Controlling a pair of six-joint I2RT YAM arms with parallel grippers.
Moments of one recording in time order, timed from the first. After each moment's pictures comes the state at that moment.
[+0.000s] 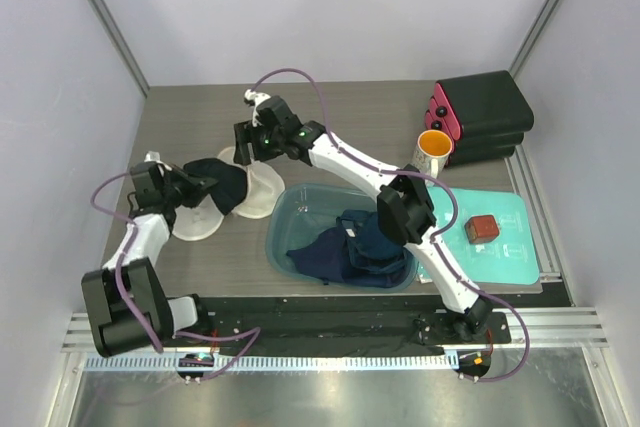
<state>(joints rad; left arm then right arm) 0.28 1.27 0.60 0.06 0.49 -0.88 0.83 2.42 2.27 -0.41 -0.17 0.42</state>
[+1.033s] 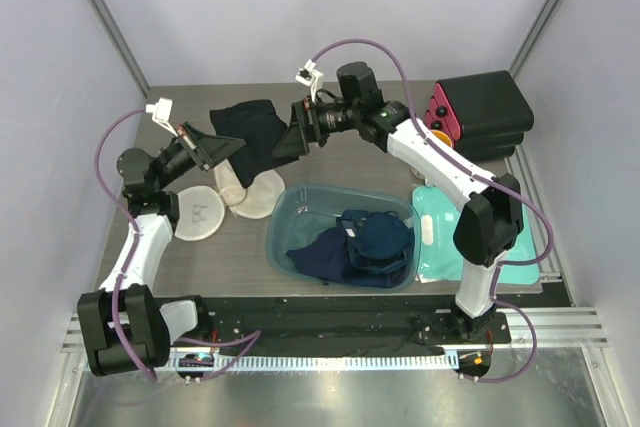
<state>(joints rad) 0.16 1.14 0.69 0.76 1.03 -1.13 0.61 1.85 1.78 -0.33 -0.85 0.32</state>
